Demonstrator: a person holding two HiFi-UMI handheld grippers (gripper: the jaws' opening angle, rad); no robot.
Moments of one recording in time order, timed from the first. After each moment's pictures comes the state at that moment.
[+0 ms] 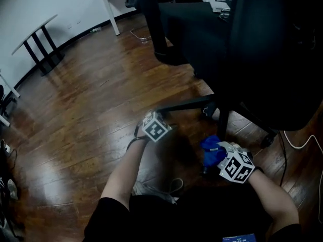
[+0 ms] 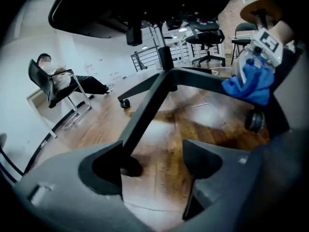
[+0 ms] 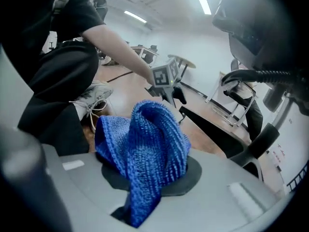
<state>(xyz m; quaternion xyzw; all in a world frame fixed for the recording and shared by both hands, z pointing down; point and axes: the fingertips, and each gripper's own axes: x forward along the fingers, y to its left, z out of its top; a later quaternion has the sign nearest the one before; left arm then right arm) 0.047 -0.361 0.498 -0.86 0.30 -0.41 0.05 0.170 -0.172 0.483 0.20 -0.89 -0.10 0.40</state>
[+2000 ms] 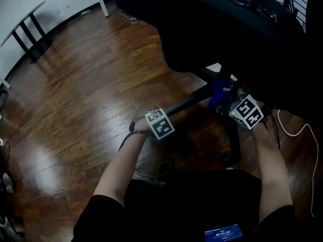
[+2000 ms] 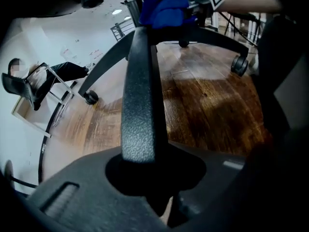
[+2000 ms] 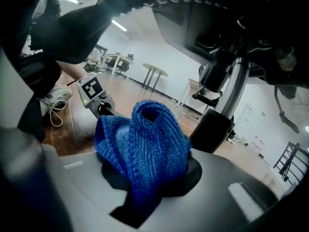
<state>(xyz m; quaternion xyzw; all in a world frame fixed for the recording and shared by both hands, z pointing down) 0.074 -0.289 0.569 -0.79 0.23 -0.56 0.02 0.265 -0.325 0.423 0.33 -0.88 -0.11 0.32</state>
